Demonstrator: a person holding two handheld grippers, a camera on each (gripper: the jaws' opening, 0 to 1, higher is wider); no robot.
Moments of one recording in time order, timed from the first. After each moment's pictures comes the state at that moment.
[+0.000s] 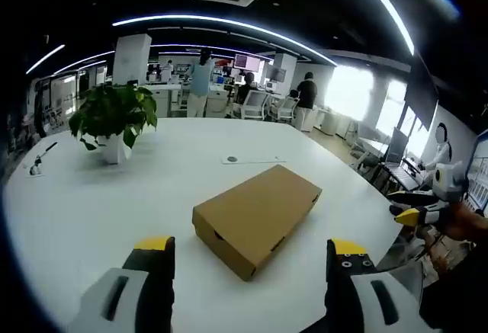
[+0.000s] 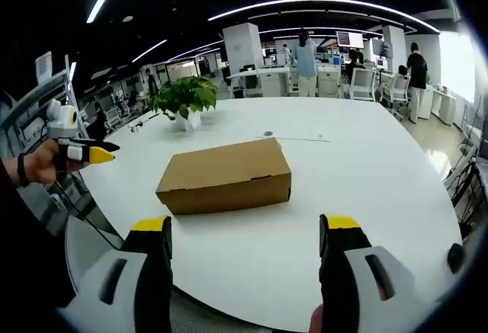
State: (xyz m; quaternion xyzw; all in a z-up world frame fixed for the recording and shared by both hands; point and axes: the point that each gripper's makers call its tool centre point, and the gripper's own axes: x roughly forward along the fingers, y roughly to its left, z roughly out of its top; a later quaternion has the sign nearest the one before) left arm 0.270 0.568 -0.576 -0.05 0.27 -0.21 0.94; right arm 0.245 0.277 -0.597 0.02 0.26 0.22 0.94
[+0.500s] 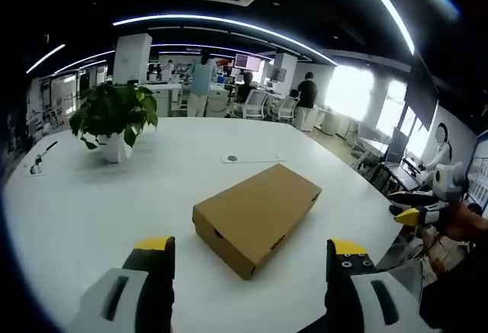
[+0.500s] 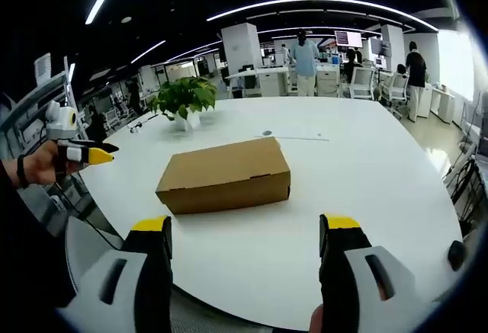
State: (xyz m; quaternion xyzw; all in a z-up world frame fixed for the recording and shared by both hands) left arm 0.267 0.568 -0.577 -0.05 0.27 -0.21 0.94; right arm 0.242 0.275 -0.598 0.03 0.26 0.22 0.94
